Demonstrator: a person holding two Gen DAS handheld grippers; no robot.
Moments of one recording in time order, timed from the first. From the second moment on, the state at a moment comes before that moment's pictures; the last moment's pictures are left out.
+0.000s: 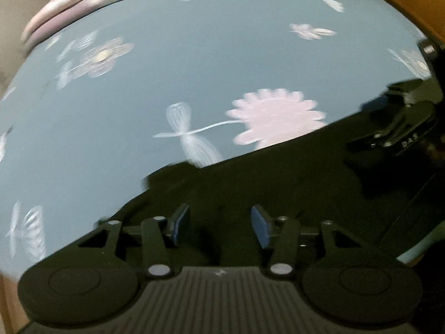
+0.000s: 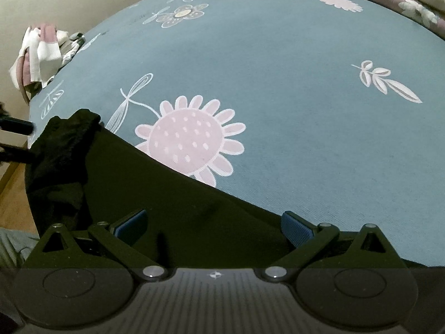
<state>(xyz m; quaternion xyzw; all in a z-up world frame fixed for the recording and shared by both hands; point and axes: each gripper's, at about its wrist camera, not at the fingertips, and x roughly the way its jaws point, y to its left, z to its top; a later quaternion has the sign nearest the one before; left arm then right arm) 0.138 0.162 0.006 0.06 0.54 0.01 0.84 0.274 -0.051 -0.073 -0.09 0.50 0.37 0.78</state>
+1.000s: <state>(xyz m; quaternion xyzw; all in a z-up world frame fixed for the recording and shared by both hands) 0.099 0.203 -0.028 0.10 0.61 0.11 0.78 0.261 -0.052 -0.072 -0.08 0.50 0.36 0.78</state>
